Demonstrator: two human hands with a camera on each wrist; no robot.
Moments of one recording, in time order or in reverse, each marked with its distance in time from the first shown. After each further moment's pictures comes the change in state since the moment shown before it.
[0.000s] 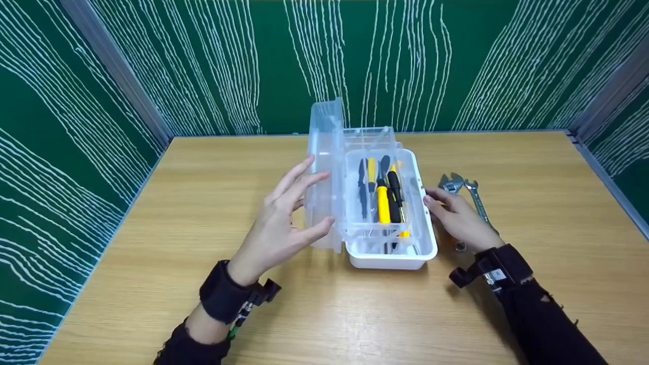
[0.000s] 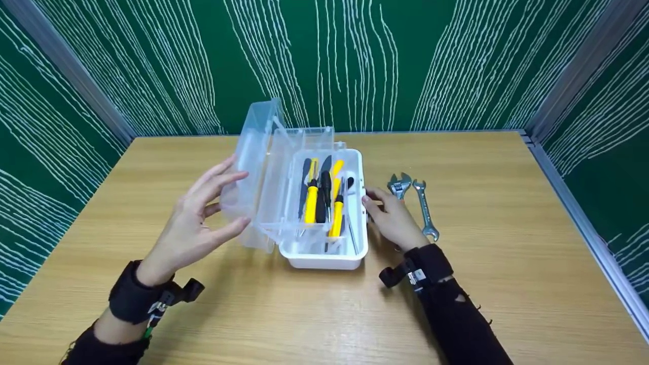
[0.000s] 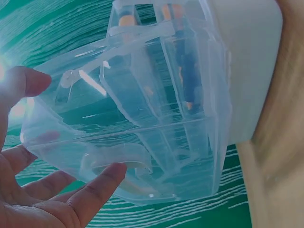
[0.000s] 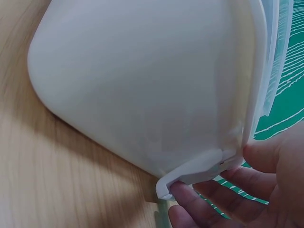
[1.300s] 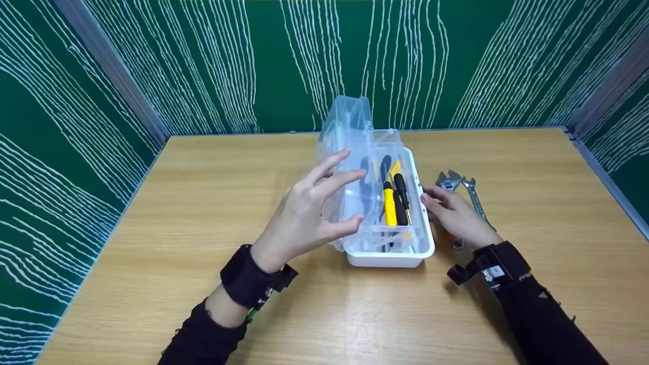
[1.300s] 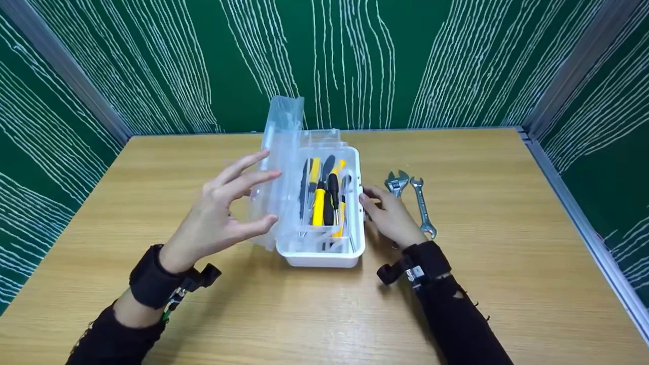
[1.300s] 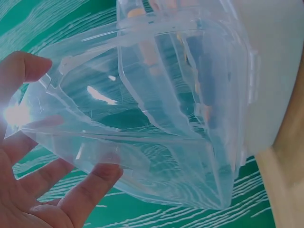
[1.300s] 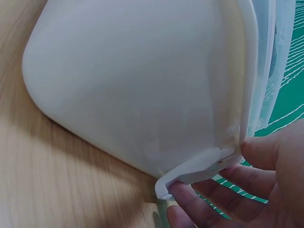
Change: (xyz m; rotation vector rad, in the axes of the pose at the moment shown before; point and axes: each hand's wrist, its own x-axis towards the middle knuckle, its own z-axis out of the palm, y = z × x) left_hand 0.029 0.020 0.024 0.197 -0.049 0.184; right_hand 0.000 0.001 -0.003 0.038 -0.036 0.018
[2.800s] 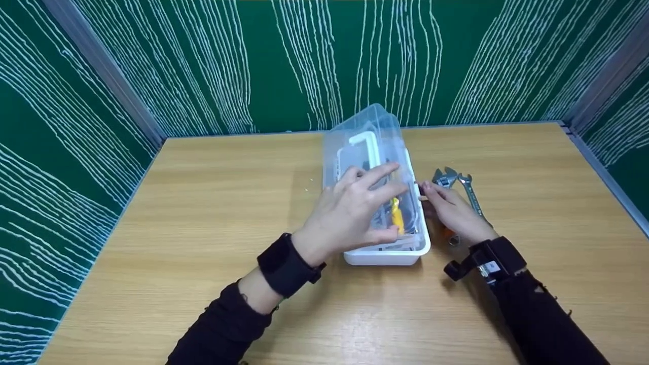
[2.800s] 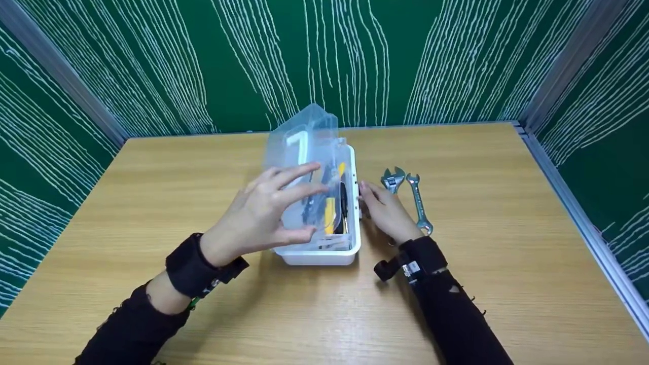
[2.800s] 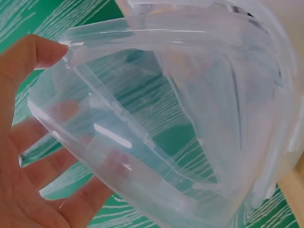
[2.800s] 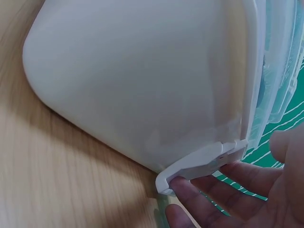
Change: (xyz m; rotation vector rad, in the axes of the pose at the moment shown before) left_hand 0.036 0.031 0.041 0.295 -0.194 0.197; right_hand 0.001 0.004 -0.003 0.099 -0.038 -0.068
